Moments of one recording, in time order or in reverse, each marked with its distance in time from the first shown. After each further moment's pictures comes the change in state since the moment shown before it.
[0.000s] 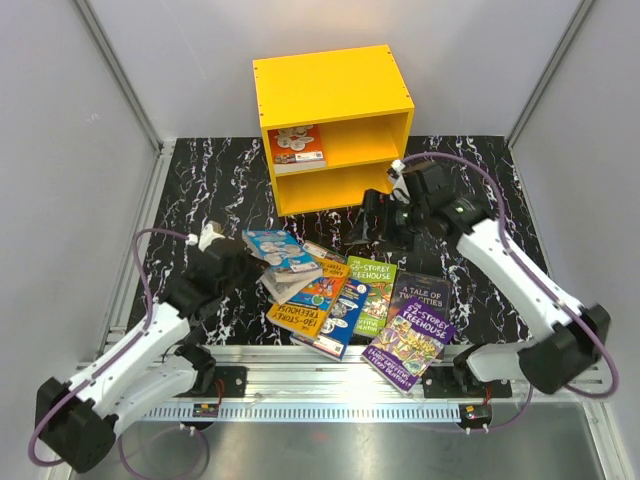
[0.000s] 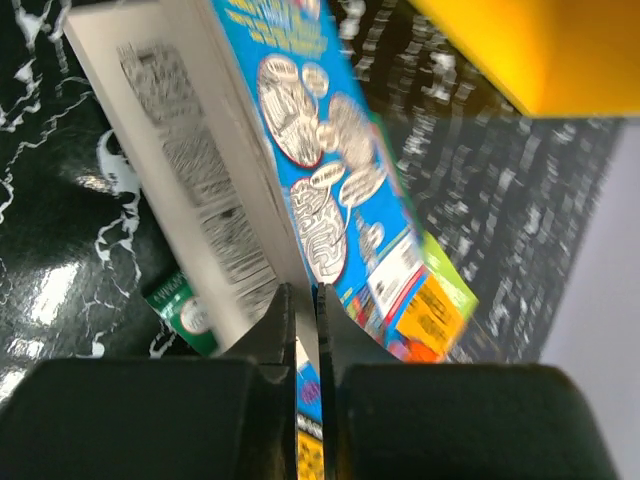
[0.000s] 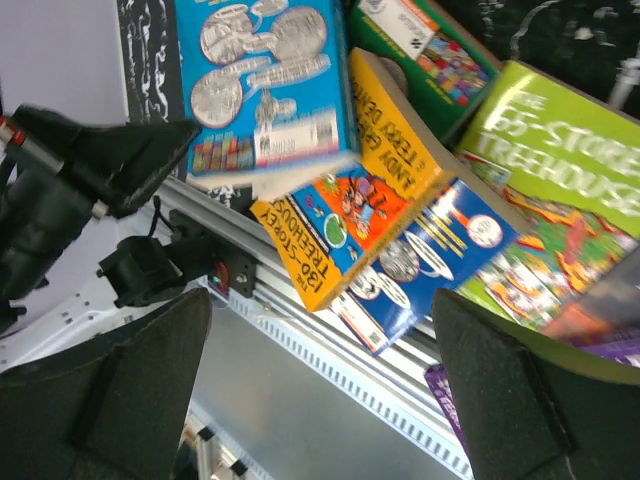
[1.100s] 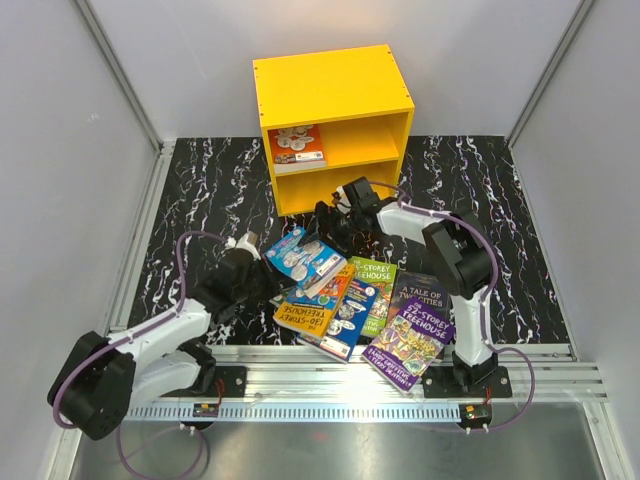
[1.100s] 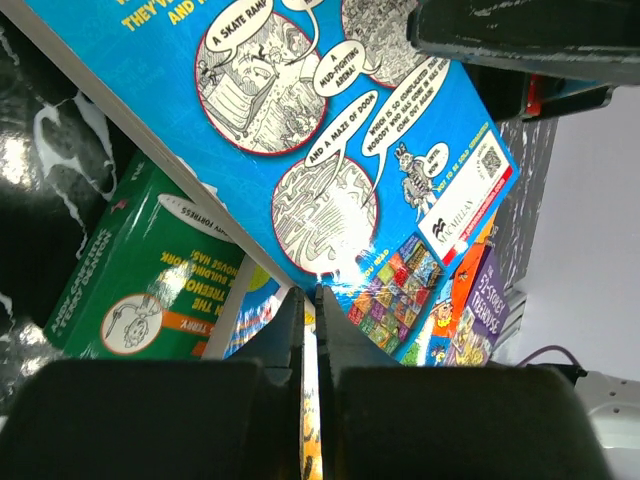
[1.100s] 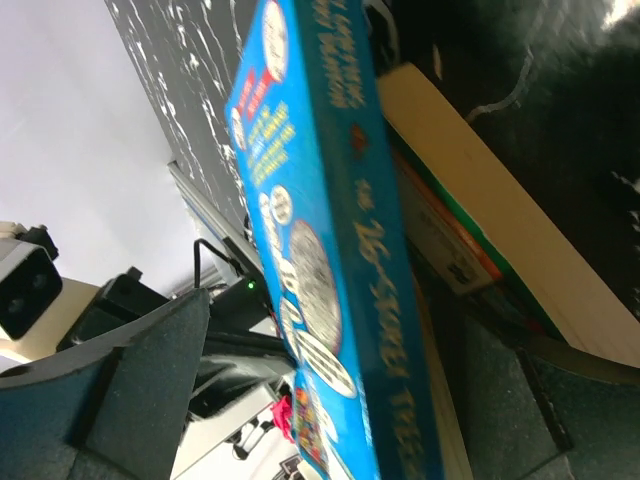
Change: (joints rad) left arm 0.006 0.151 -0.243 0.484 0.397 0.155; right arm 0.039 0.780 0.043 0.625 -0.366 0.240
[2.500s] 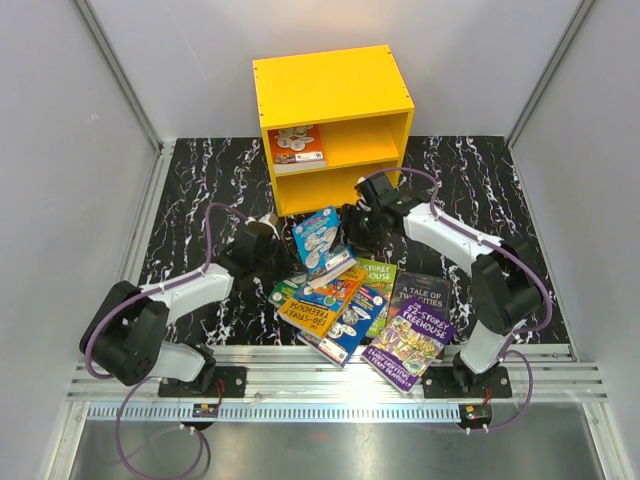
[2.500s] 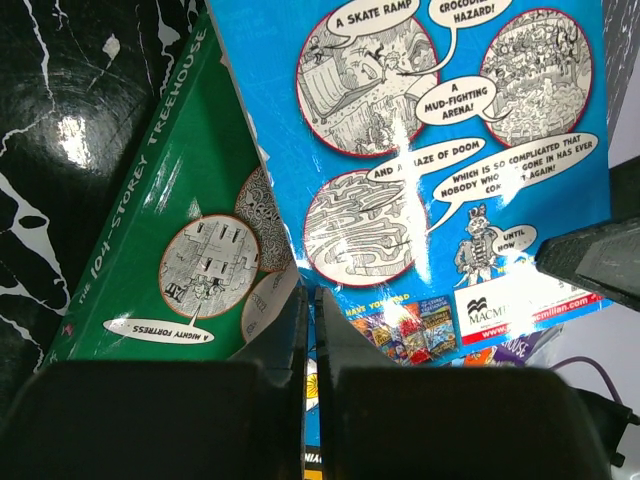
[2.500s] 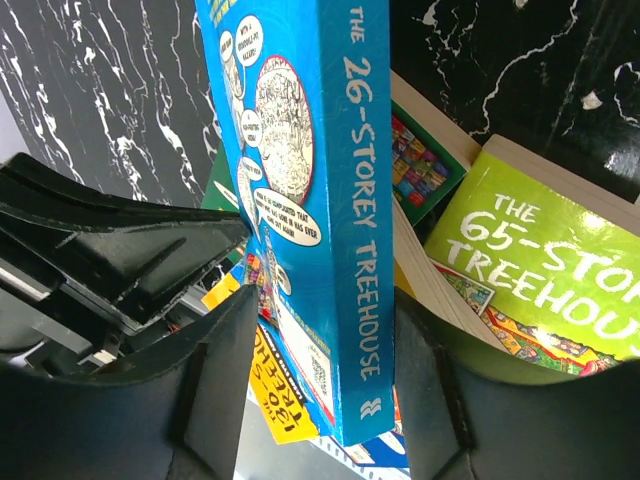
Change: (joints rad) left arm 0.005 0.341 0.277 -0.068 0.041 0.119; right arm 0.015 -0.329 -0.064 -0.344 0.352 -0.175
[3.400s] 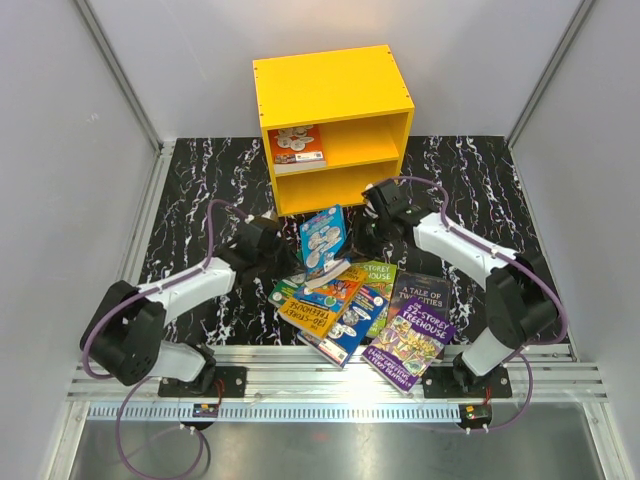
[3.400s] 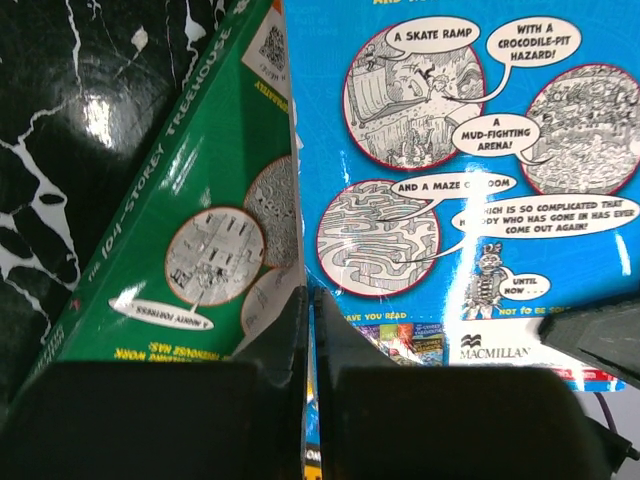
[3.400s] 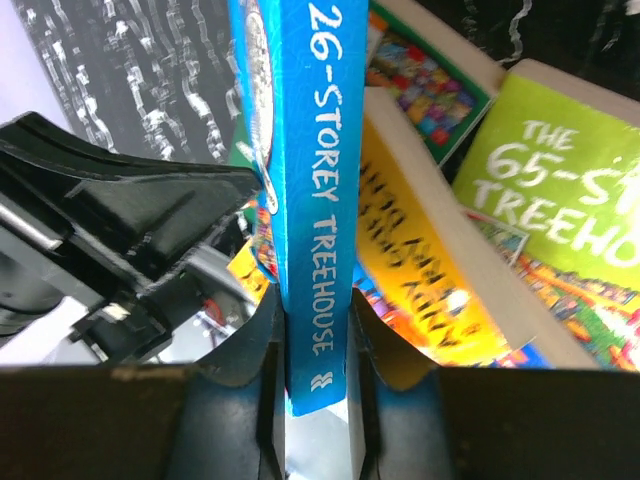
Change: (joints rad) left arm -0.023 0.005 0.084 -0.145 -0.067 -0.041; right arm -0.002 -0.112 -0.121 0.043 -0.051 0.096
